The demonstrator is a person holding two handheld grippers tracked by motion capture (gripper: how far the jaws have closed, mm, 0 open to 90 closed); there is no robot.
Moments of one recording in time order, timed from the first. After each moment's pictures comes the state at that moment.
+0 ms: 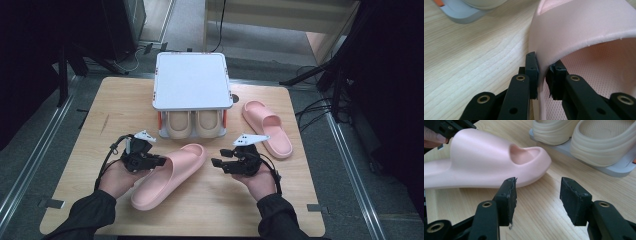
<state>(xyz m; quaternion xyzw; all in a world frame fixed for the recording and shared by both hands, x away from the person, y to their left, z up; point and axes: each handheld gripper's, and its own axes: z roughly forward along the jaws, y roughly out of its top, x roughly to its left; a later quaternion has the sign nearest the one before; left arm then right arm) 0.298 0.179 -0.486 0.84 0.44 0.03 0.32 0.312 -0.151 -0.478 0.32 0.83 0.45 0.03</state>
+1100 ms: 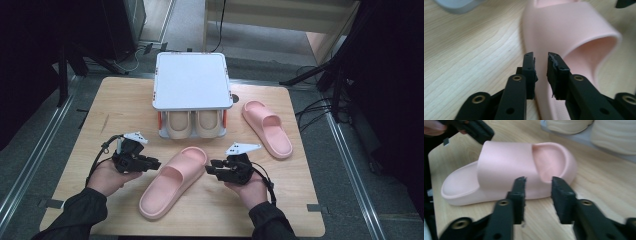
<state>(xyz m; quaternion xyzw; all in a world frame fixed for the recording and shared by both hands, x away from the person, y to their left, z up) 0.295 0.205 -0.487 0.85 0.42 -0.01 0.33 0.293 -0.133 -0.496 0.33 0.83 0.45 0.01</state>
